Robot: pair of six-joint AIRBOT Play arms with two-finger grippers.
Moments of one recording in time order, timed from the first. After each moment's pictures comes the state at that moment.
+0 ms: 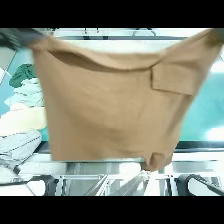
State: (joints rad) left arm 0.22 -1.58 1.78 0.44 -1.49 -1.19; right arm -0.34 -1.27 1.48 -0.57 1.13 0.98
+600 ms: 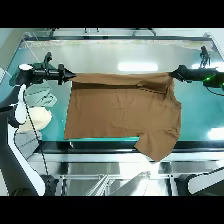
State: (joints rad) left arm 0.21 -2.30 2.05 0.40 -1.37 -1.19; right arm -0.32 -1.82 1.48 -0.51 0.94 0.90
